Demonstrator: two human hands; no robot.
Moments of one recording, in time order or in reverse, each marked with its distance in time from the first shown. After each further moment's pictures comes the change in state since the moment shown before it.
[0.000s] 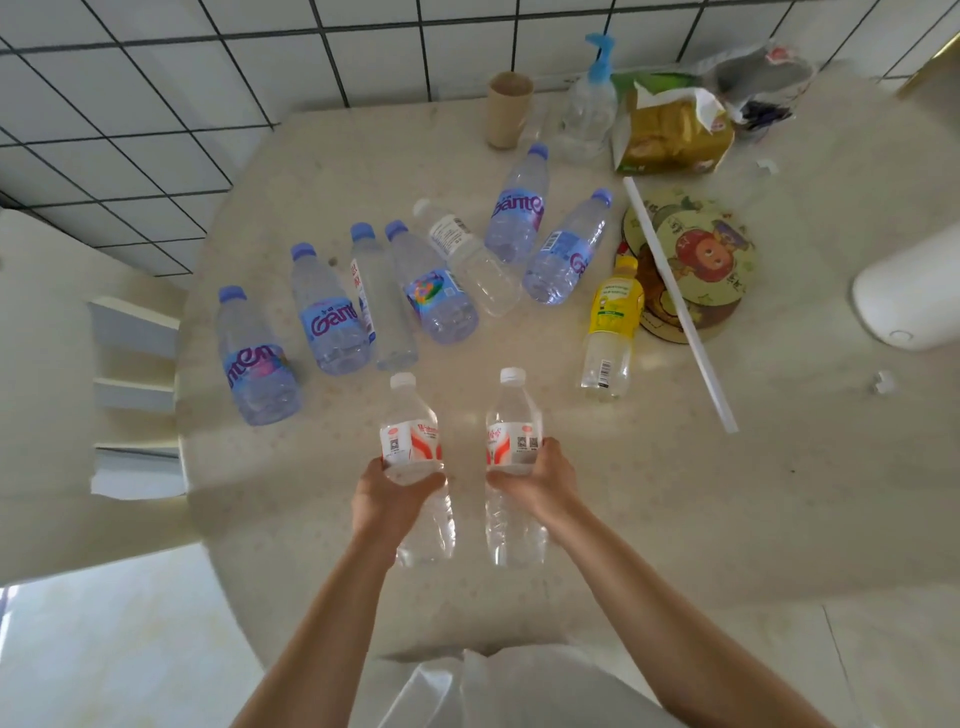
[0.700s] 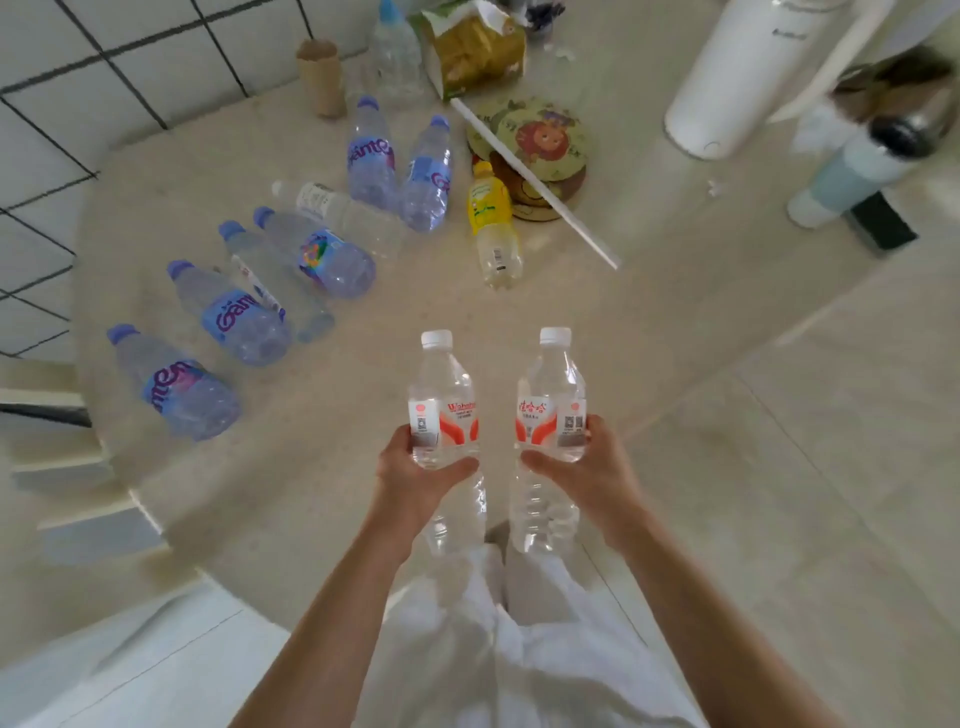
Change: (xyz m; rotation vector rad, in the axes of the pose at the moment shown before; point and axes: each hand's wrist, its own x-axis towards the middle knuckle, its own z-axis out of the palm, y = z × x) left_hand -0.078 -0.036 -0.016 0.120 -0.432 0.382; right_hand -0.155 0.091 -0.005 0.456 0.335 -0.004
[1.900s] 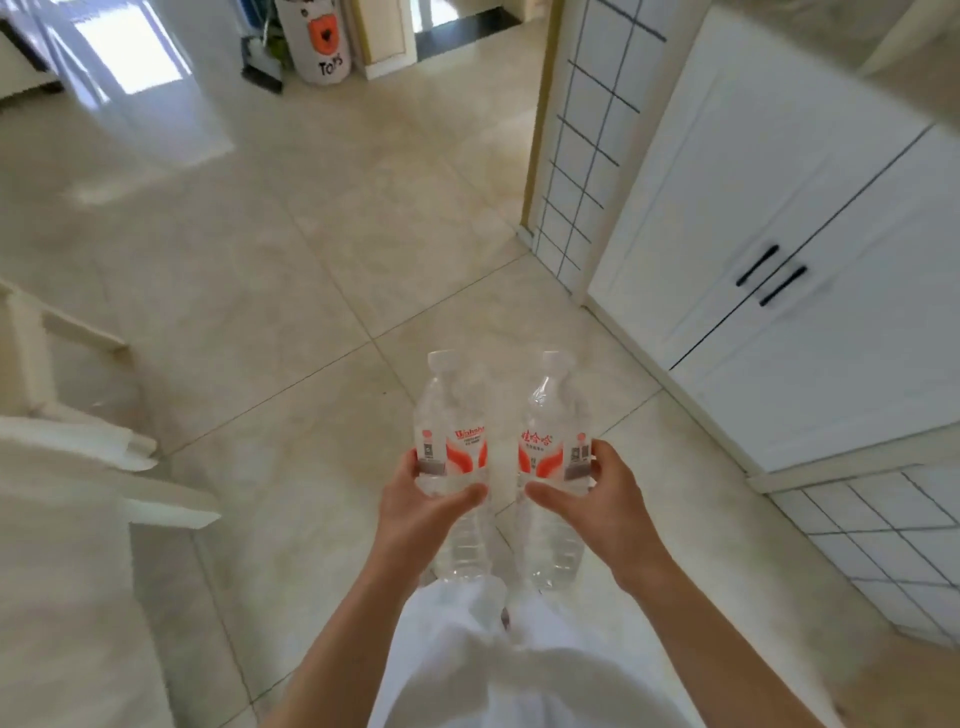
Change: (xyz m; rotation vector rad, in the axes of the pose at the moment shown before) left_hand -0.428 -0.133 0.439 0.870 -1.374 0.455; right_hand -0.424 0.402 -0.272 0.819 1.296 0.471
